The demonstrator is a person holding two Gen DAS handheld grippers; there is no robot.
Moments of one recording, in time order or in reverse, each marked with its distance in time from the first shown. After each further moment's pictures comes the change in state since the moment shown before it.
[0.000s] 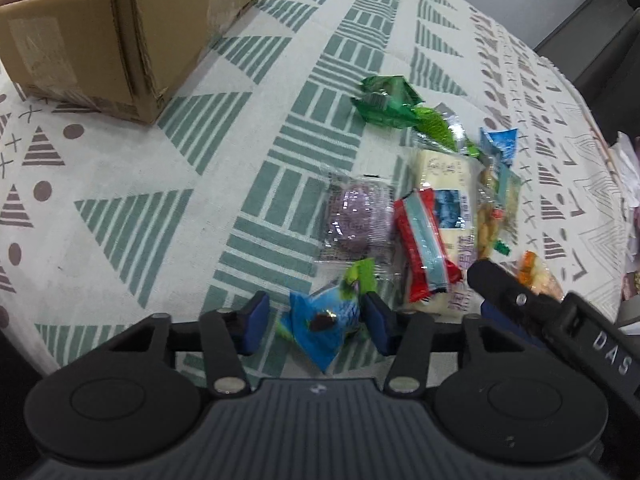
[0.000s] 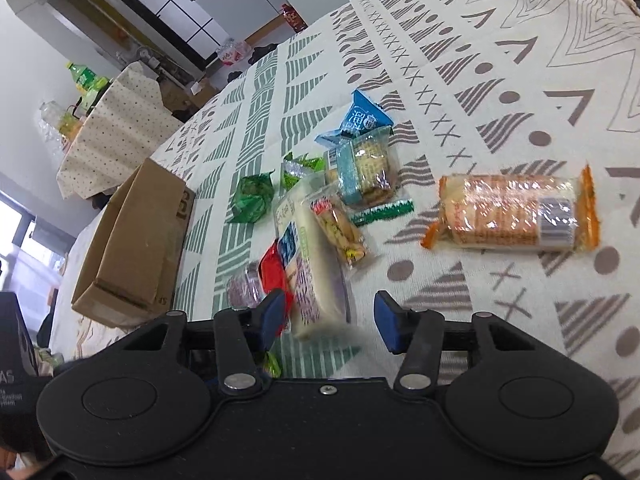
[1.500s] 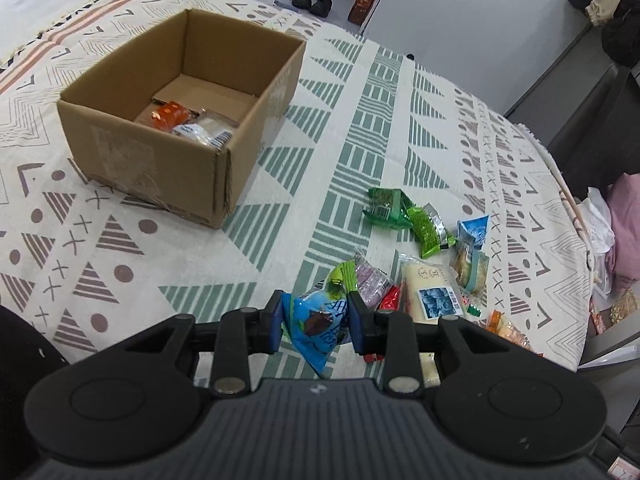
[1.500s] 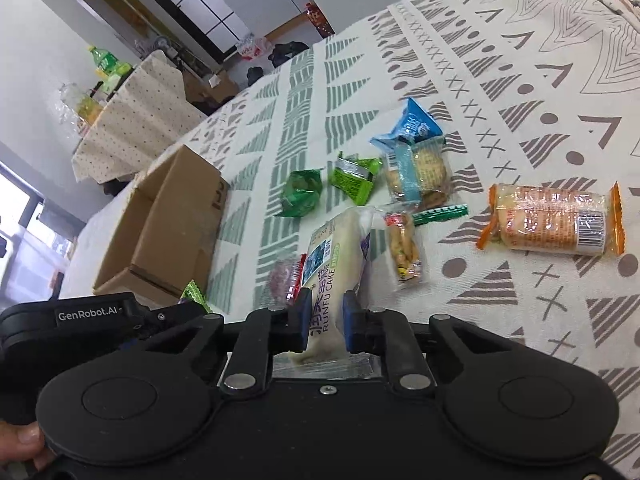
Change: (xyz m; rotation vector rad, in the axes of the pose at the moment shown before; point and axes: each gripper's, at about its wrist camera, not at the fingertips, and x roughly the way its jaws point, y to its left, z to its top) left arm -0.085 0.034 0.026 -0.008 -0.177 -0.053; right arm -0.018 0.046 -0.007 -0.068 -0.005 0.012
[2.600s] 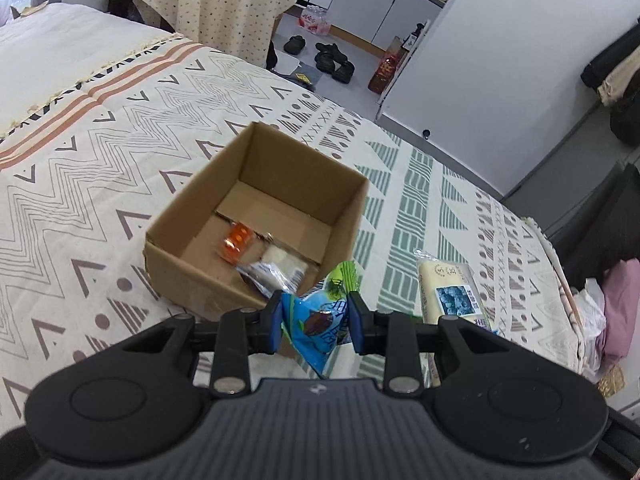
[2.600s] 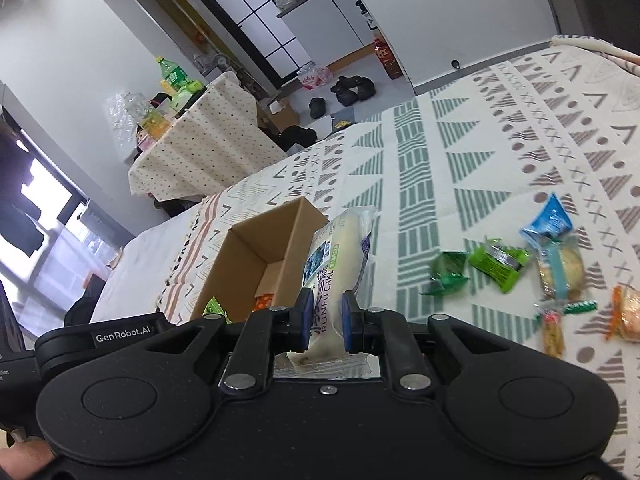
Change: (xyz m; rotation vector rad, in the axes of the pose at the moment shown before) left arm -0.047 0.069 0.083 -0.086 -0.166 -0.010; right arm 0.012 0.114 0.043 -0.107 -0.091 0.109
